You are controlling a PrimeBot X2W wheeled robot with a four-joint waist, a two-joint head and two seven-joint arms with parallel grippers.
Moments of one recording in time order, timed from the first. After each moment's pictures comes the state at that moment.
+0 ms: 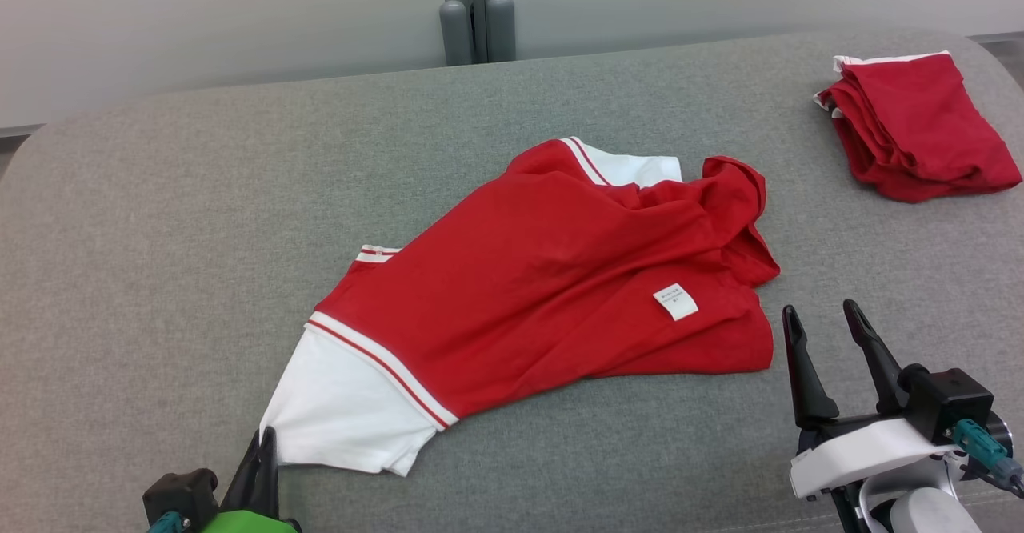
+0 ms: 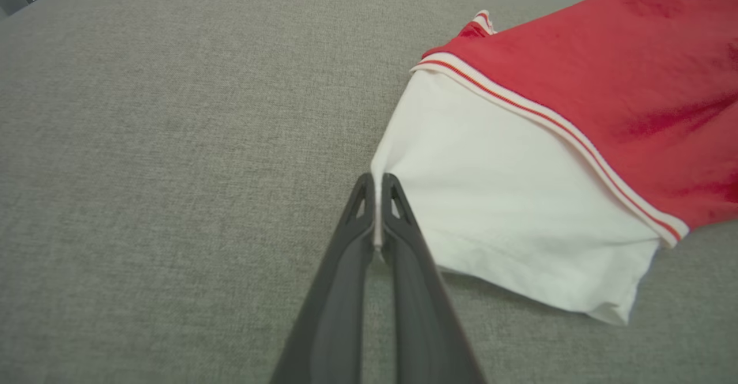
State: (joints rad) left arm -0.04 0.10 -0.04 0.55 -0.31 -0.13 -0.26; right arm -0.02 -0.14 0.05 0.15 0.25 0.13 -0.26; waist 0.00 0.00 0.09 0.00
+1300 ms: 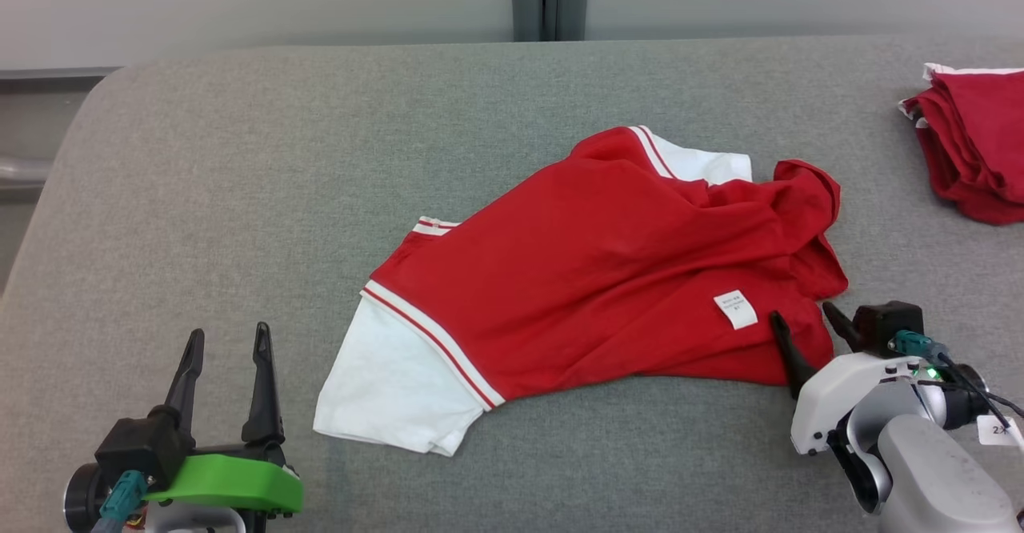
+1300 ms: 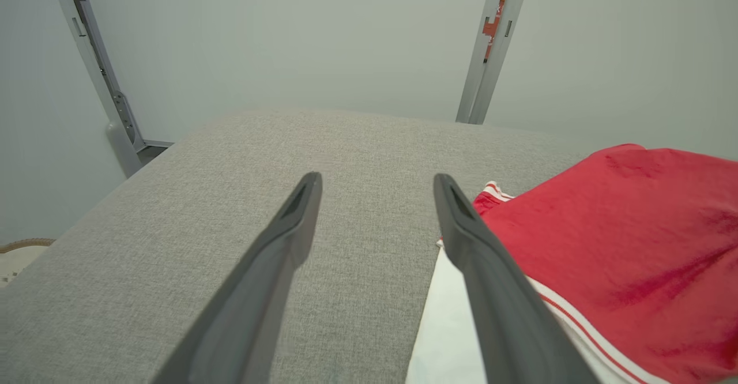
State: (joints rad) left arm -0.04 0.05 0.05 0.21 -0.20 -0.13 -0.26; right arm -0.36 -0.26 0.24 0.73 0.33 0.13 -0.18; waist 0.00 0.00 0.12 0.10
